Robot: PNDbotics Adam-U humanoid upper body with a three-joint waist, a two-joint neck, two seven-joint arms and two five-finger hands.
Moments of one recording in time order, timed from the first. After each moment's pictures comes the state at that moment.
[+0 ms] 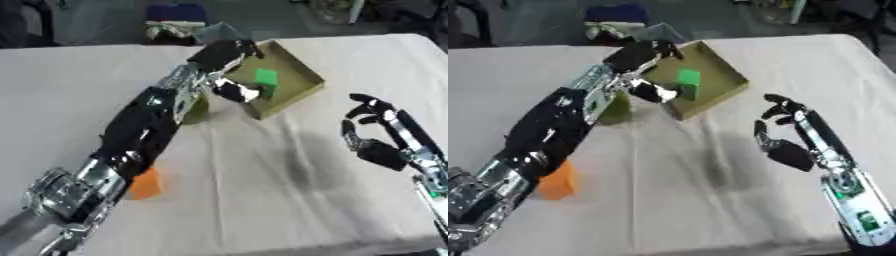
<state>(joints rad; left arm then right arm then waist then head) -0.96 0.29 -0.22 -0.89 -1.00 -0.32 -0.01 -0.56 -0.29 0.33 -1.30 0.36 -0.17 0.07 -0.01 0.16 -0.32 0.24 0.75</state>
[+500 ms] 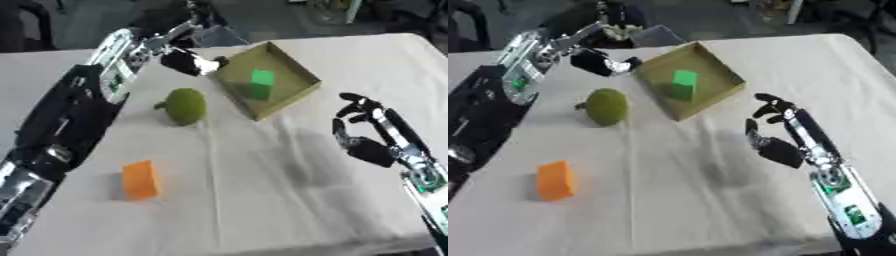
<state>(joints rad) -0.84 0.56 -0.28 -1.25 -0.71 -0.26 -0.30 -0.54 -0.30 0.31 -1.30 0.36 -0.17 0.06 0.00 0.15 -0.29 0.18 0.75</state>
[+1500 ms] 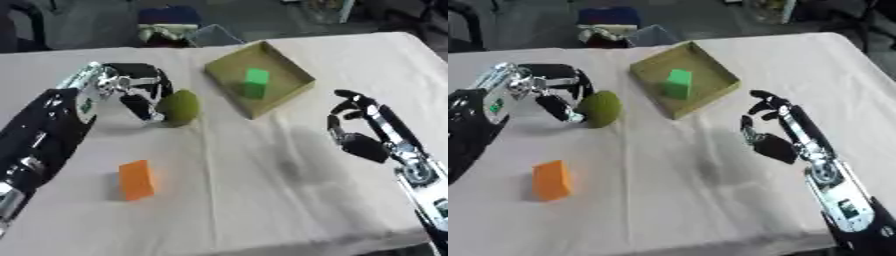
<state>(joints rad) -0.83 0.53 -0.29 -0.93 -0.80 -0.39 -0.56 -0.53 -0.30 0.31 -1.30 0.36 -0.17 0.06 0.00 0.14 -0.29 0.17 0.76</state>
